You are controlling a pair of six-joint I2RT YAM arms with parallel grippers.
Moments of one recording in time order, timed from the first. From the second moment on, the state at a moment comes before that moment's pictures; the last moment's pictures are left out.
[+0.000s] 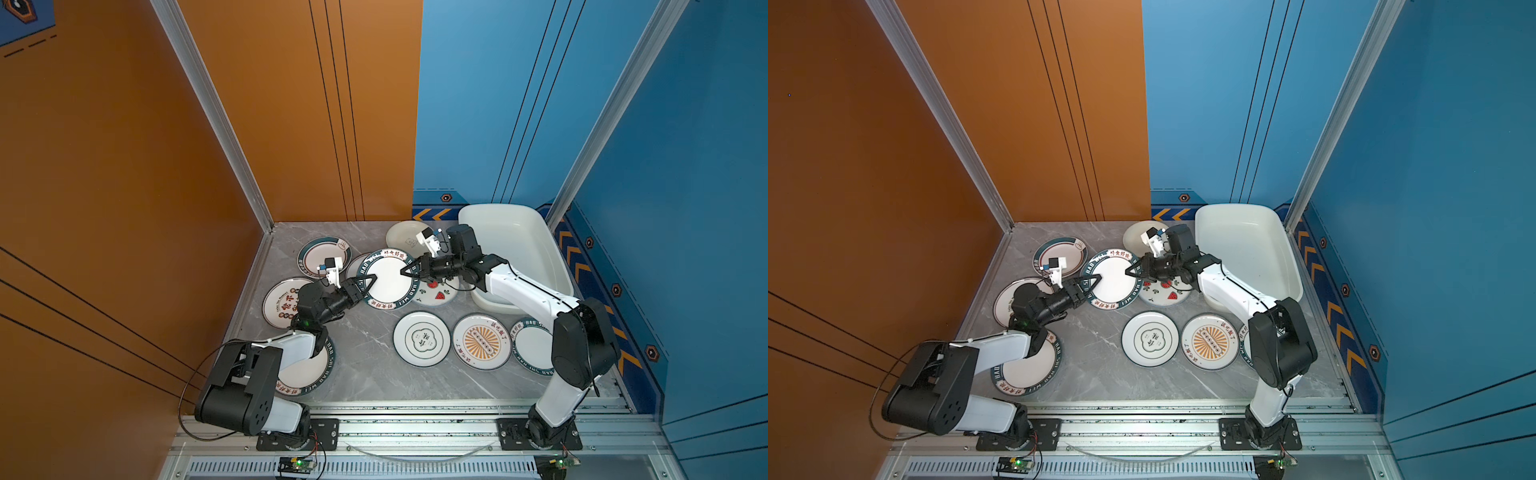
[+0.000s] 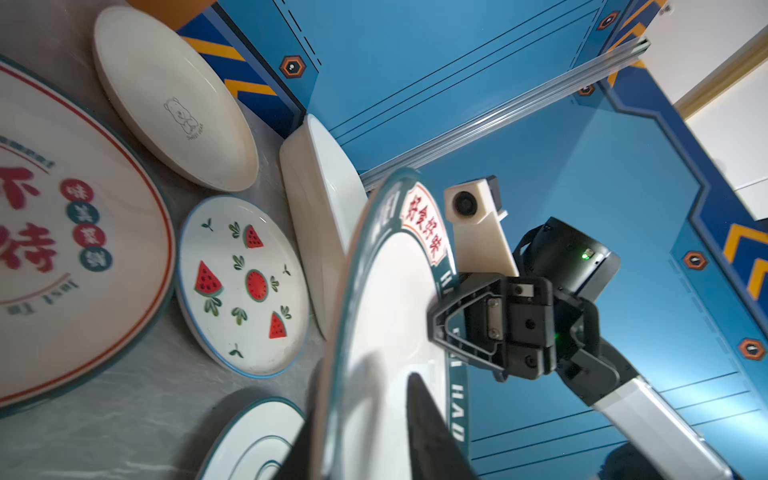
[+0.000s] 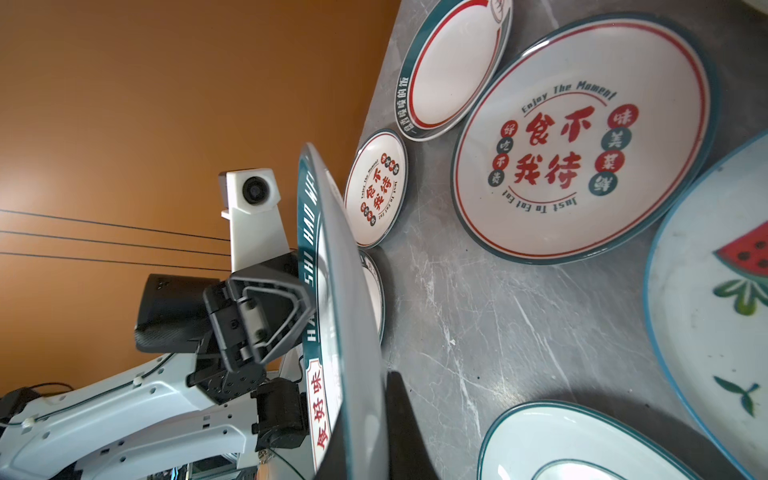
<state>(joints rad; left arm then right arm) -0.21 1.43 0.45 1.00 0.68 -1.12 0.51 1.75 1.36 -0.23 -0.77 0.66</state>
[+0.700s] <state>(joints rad) -0.15 1.05 0.54 0.16 0.28 -0.67 -0.12 1.83 1.64 -0.53 -0.37 0.61</state>
